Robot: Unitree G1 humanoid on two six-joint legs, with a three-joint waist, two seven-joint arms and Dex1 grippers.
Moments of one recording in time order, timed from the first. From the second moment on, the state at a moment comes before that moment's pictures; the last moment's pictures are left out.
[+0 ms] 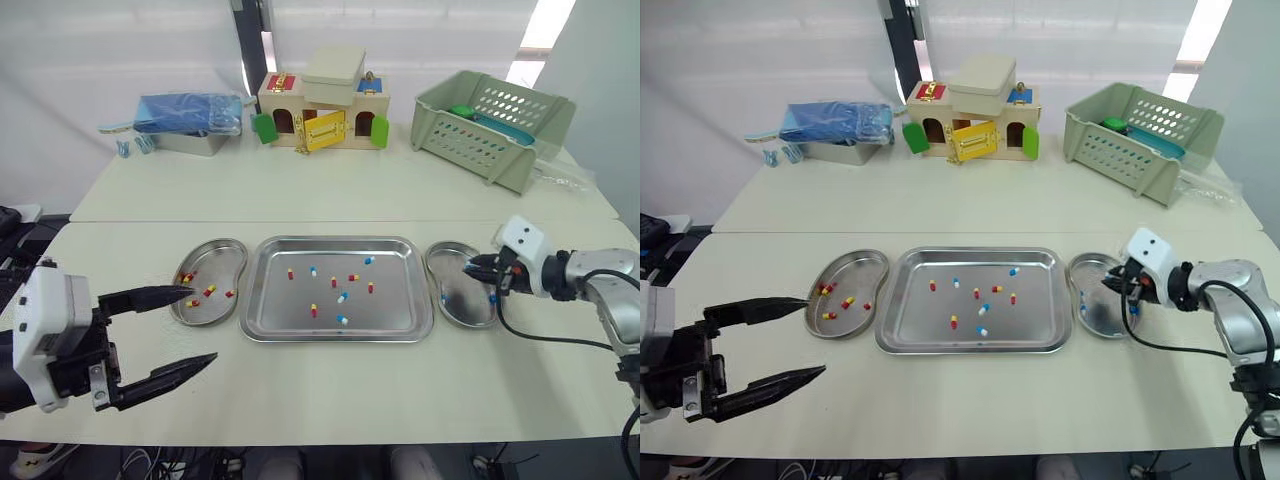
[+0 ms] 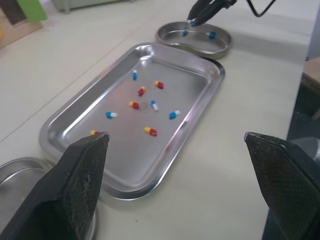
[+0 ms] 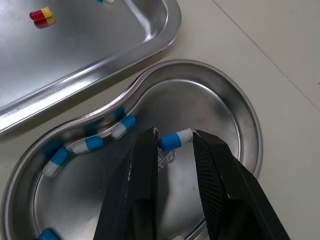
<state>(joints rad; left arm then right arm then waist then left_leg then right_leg) 0.38 0.96 0.90 -0.73 -0.93 0.65 -1.13 -0.44 -0.87 0.01 0.00 0.14 0.54 1.04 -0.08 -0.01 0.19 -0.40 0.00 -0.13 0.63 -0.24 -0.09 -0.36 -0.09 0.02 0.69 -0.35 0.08</state>
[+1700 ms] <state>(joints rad) 0.48 0.89 0.91 -0.50 -0.76 0.52 -1.15 -0.18 -1.18 -0.35 0.27 0.30 0.16 1.35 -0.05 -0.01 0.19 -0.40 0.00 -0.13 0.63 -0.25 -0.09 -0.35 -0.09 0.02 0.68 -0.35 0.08</state>
